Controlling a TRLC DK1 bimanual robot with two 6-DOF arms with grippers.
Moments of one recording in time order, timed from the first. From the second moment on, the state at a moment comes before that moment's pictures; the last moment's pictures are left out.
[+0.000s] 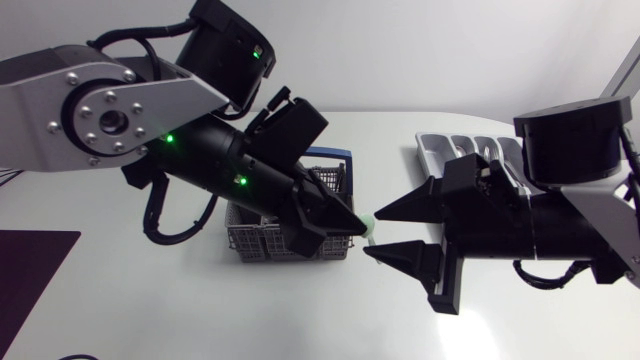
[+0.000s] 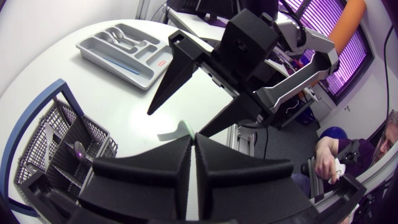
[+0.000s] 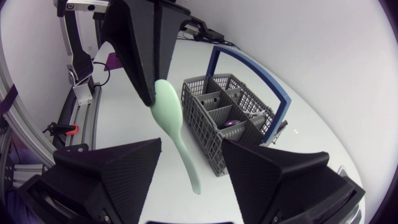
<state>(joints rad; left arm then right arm) -0.73 1.48 1.20 -0.58 0.67 0.17 0.49 1.02 0.68 -0.32 -0.54 -0.46</state>
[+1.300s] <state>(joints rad) -0.75 1.53 1.23 -0.59 0.69 0.19 0.46 0.98 0.56 -0.30 -0.57 -0.56</state>
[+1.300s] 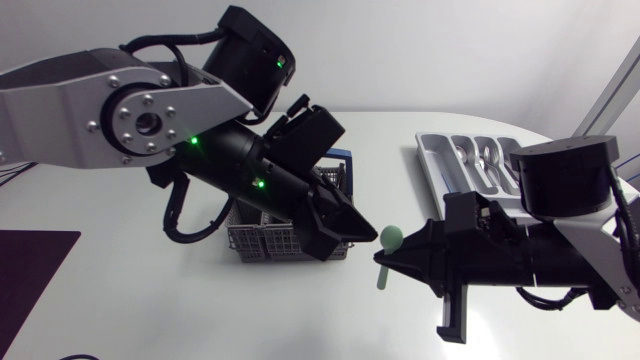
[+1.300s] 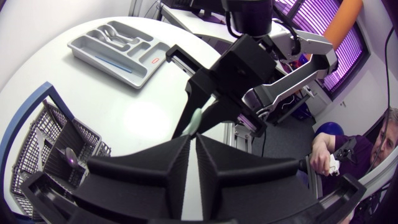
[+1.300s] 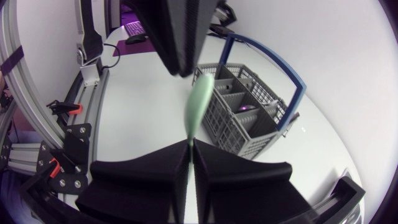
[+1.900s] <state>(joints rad) -0.69 1.51 1.24 -0.51 0.34 0.15 0.24 1.00 0.55 -0.29 -0.50 -0.58</state>
